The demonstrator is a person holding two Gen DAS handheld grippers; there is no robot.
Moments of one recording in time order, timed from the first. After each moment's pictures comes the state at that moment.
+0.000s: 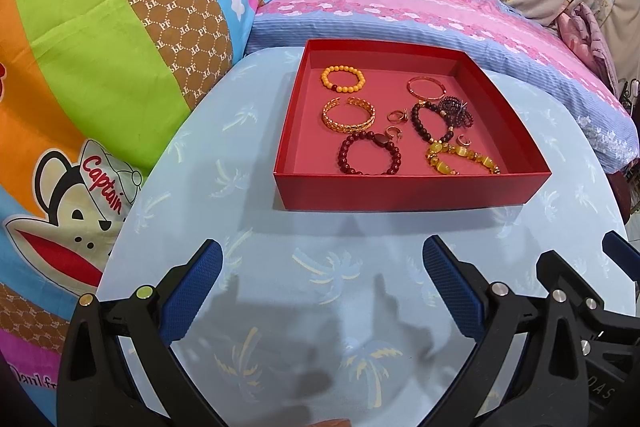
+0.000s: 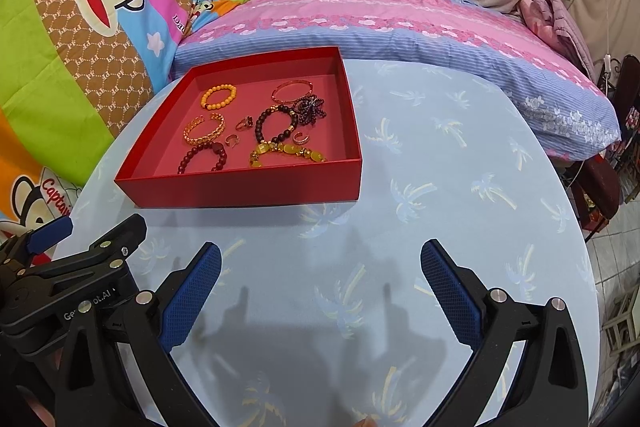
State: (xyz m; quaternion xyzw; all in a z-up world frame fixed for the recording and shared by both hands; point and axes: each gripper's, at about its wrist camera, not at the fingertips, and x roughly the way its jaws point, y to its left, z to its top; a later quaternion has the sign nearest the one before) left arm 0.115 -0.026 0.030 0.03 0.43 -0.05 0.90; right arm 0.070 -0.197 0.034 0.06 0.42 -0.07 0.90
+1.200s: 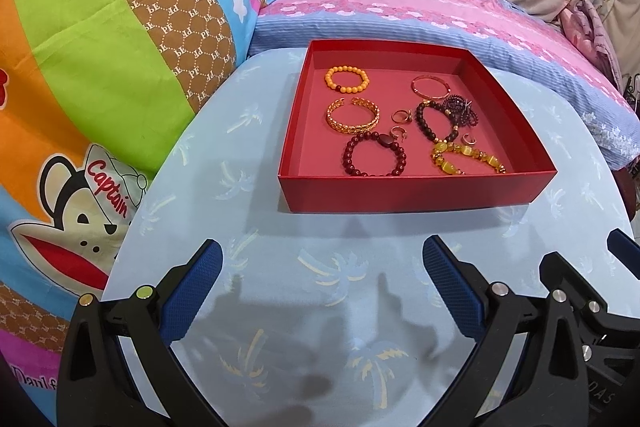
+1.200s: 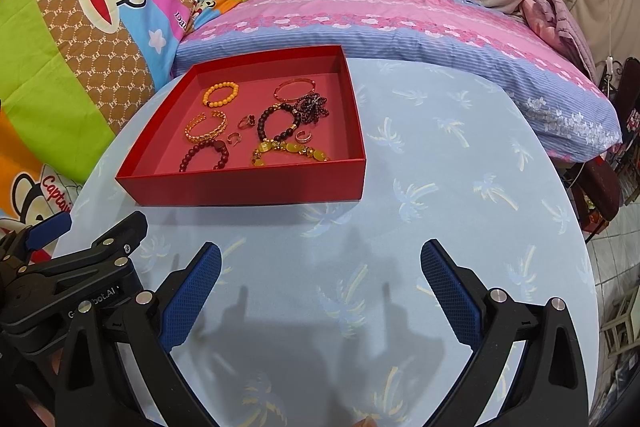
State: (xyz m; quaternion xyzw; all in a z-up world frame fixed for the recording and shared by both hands) left arm 0.117 -0.027 0.031 0.04 0.43 -0.04 0.90; right arm 0.070 -0.197 0.032 0.05 0.42 -0.07 0.90
